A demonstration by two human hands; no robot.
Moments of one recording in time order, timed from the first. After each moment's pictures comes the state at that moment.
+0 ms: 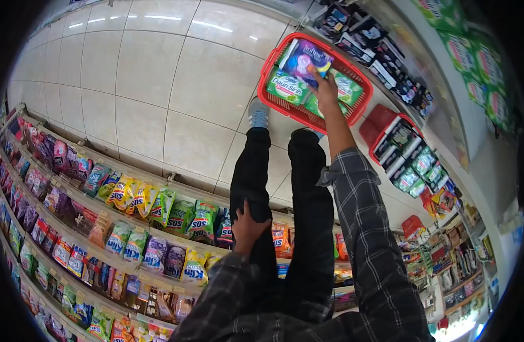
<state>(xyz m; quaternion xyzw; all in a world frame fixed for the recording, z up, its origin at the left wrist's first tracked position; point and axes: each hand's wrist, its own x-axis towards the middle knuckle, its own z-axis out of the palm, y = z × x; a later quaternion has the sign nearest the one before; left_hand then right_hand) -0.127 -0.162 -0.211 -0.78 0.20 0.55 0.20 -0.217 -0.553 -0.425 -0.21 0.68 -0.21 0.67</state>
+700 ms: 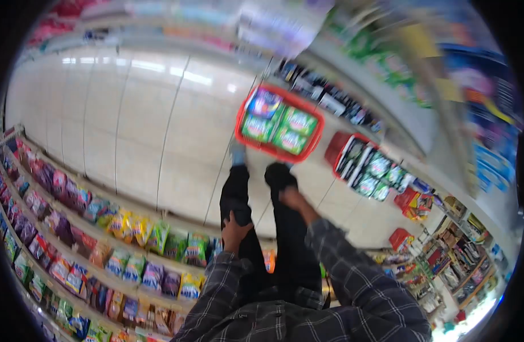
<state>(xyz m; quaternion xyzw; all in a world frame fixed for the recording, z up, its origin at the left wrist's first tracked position) -0.115 -0.193 -0.195 -0.78 0.21 0.56 0.15 -0.389 -0.306 -0.368 -0.74 0.43 0.28 0.44</state>
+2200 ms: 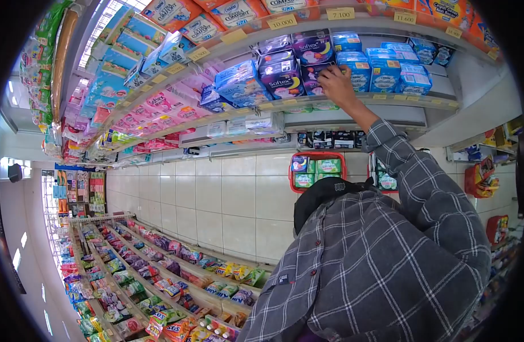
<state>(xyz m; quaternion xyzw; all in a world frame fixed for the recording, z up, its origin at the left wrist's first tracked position) -0.141 -0.175 -0.111 -0.74 0.01 0.61 -0.29 -0.448 -0.725 0.193 -0.82 0.45 -0.33 -0.12</state>
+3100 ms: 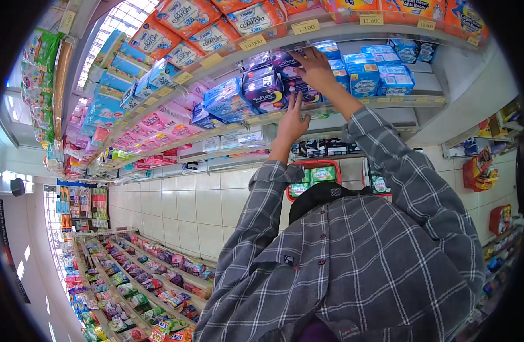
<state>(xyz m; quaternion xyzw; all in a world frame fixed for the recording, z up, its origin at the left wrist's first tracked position) -0.298 -0.667 0.206 -0.56 0.79 0.15 -0.21 -0.457 -0.773 0.256 -0.76 0.51 -0.40 -0.08</state>
